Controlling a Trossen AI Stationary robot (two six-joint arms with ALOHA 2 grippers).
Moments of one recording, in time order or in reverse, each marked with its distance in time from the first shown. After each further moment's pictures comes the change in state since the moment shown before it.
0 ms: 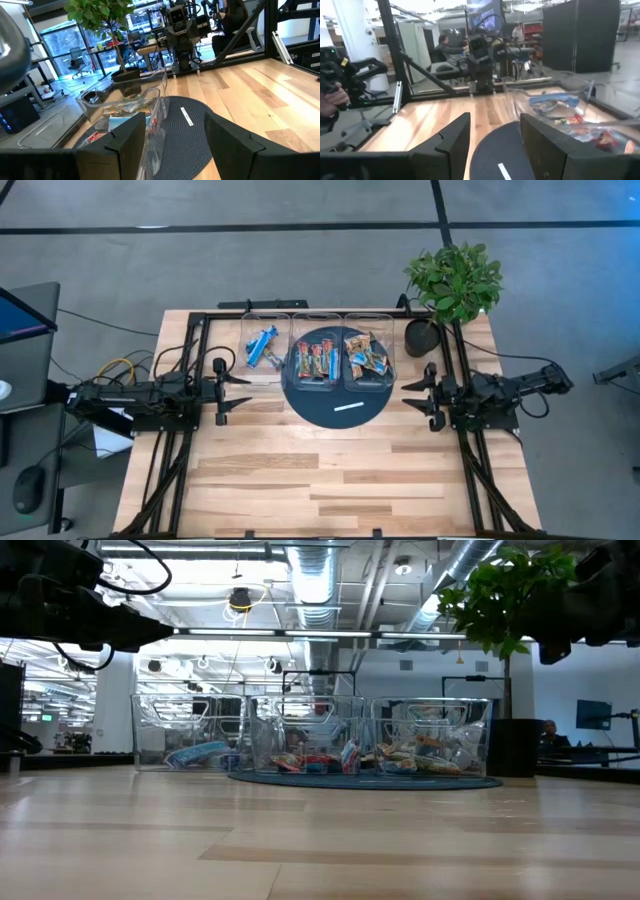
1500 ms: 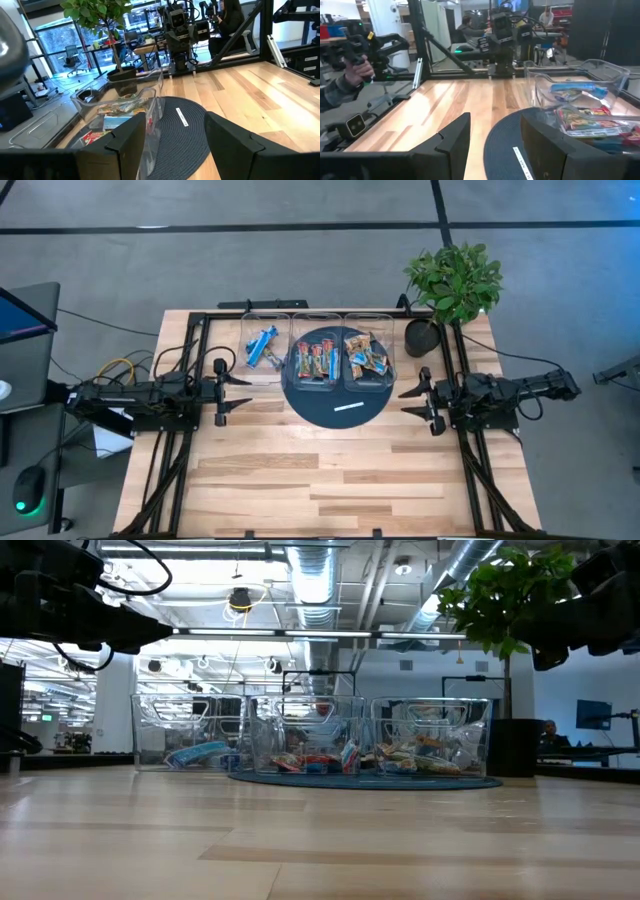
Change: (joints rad) left arm 0.000 0.000 0.000 -0.002 0.018 -0.031; right arm -0.098 0.056 -0.002 -0.030 -0.229 -0.029
